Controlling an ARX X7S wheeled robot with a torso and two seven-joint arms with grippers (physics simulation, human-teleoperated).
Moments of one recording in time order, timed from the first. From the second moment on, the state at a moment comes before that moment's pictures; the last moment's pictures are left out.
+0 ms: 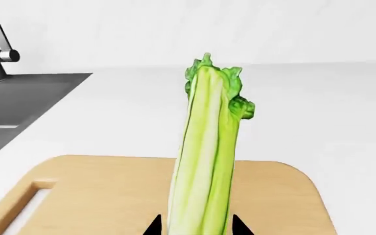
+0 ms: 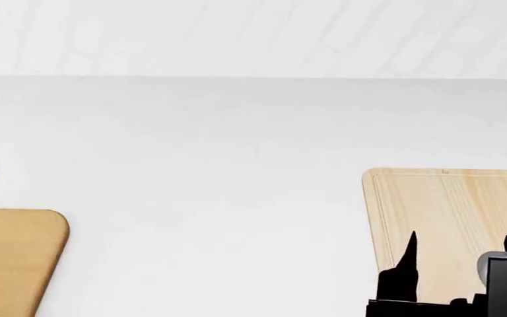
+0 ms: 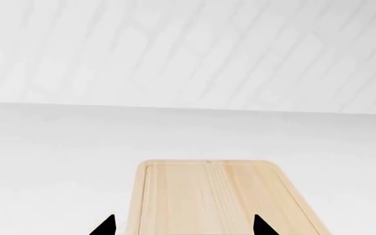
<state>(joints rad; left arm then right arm) -0.17 -0.68 -0.24 0.57 -0.91 -0.98 -0.41 0.19 0.47 0.17 -0.69 0.60 0.93 0.31</state>
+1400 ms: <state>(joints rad) -0.09 -0.76 -0.54 0.82 -1.23 -0.96 -0.49 0.19 0.47 0.14 -0.70 0.61 0.84 0.28</state>
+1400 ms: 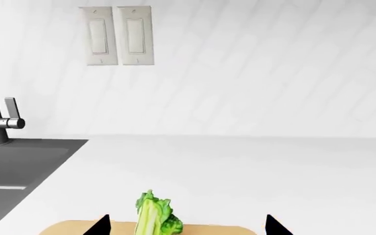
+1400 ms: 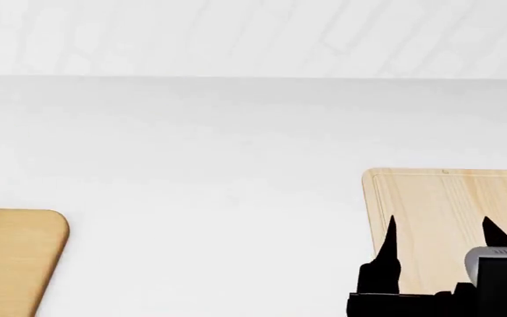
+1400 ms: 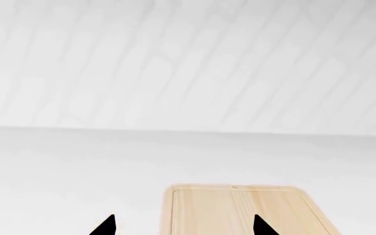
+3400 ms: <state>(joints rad) -0.08 -0.63 -0.49 0.90 -0.99 -1.05 -0.31 0.14 0.28 0.21 -0.75 0.33 0.83 -0.01</state>
